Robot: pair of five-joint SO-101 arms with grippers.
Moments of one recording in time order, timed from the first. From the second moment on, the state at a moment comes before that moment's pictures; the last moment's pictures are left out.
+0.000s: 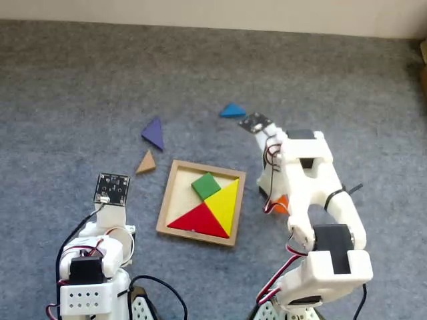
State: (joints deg) left arm -9.8 -101.5 96.0 76.1 -3.8; right arm -9.1 4.0 24.1 66.9 36.2
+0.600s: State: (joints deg) left arm -9.8 -101.5 96.0 76.1 -3.8; right arm -16.8 -8.3 21.9 71.4 27.5
